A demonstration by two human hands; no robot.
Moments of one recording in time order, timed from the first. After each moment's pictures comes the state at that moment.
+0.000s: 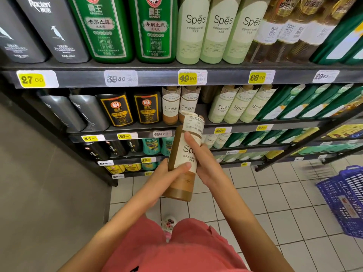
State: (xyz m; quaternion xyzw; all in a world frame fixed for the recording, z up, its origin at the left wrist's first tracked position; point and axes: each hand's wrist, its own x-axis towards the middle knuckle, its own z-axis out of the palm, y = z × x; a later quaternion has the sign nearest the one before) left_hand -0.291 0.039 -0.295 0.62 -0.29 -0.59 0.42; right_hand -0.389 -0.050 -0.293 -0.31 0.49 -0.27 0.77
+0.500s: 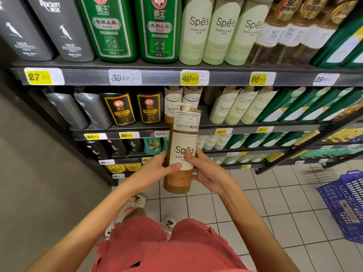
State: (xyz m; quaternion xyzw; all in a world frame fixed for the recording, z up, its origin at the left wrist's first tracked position) left_hand -0.260 0.030 -0.307 0.61 -0.43 -0.56 0.35; right_hand -0.414 -0.037 -0.305 -0.45 0.40 -0.14 0.78
